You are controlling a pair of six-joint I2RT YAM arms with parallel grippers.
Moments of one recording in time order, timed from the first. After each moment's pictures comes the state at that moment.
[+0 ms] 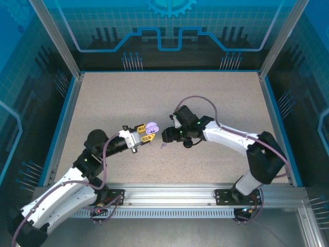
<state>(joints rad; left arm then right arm) -0.59 0.63 0.50 0.19 0.49 0.38 0.75 1.61 1.08 -0.49 -0.21 0.58</state>
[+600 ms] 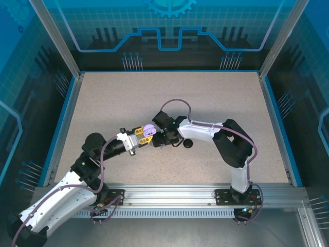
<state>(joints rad) -0.59 0.58 0.48 0.15 0.47 0.38 0.86 1.95 1.31 -0.59 -0.03 0.59</state>
